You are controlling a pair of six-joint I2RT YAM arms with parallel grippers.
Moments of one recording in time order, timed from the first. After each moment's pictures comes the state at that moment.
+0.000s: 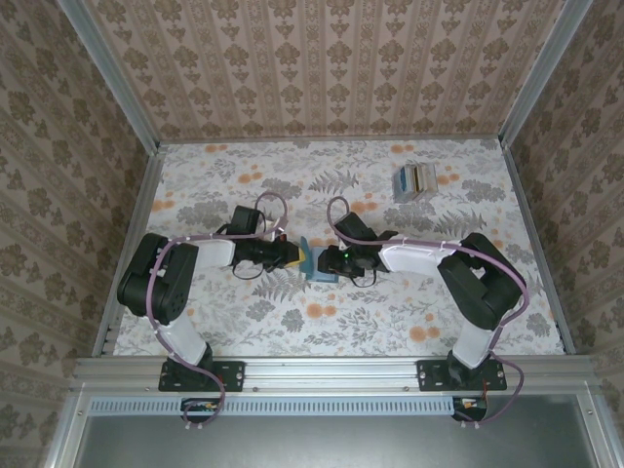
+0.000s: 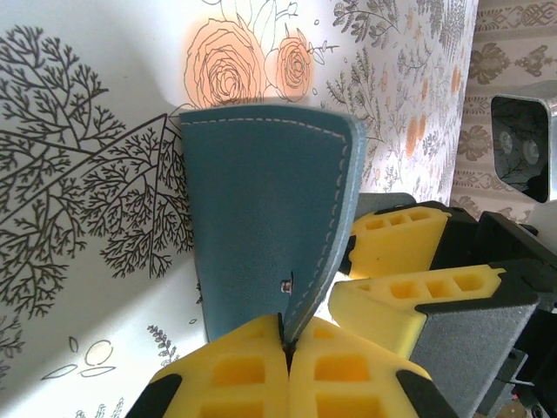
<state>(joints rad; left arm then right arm) -0.39 1.72 0.75 0.00 0.87 -0.62 0.68 1.75 0.96 -0.22 -0.21 0.80</state>
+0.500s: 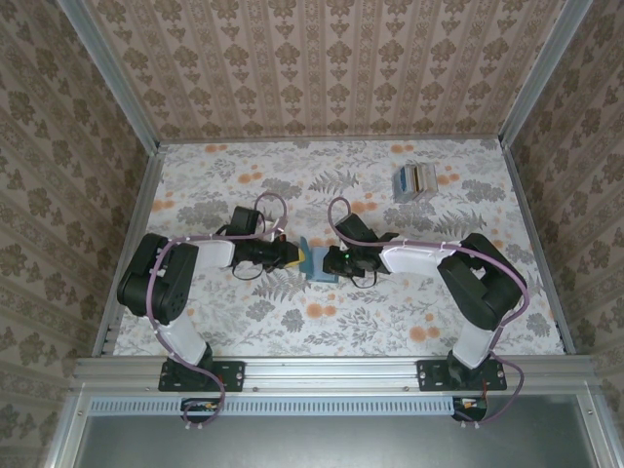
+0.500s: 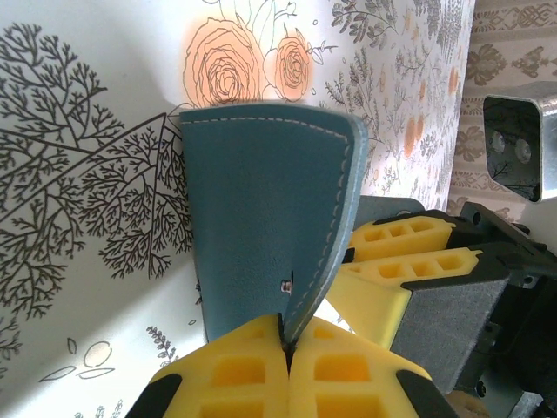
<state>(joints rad) -0.39 1.72 0.74 0.02 0.88 -0.63 0.68 1.75 0.95 -0.19 -0.22 0.81</state>
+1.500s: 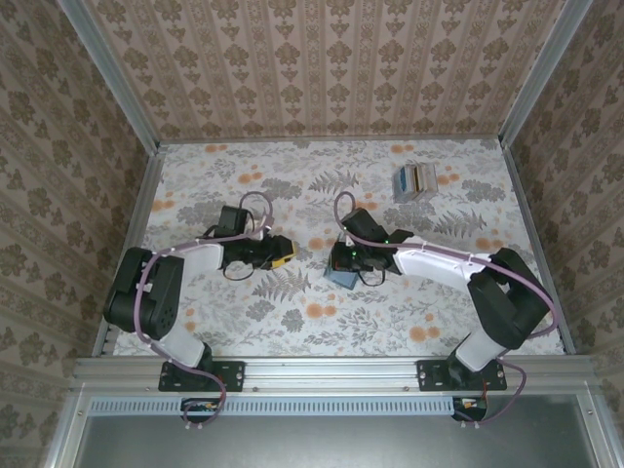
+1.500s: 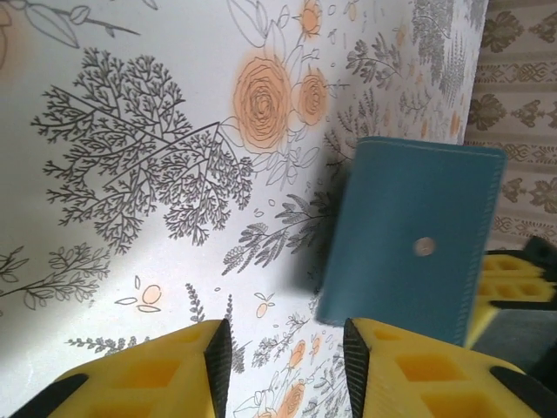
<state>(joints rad) -0.33 1.61 0.71 -0.05 0.82 -0.68 0.68 1.59 0.96 -0.34 -0.13 0.70</state>
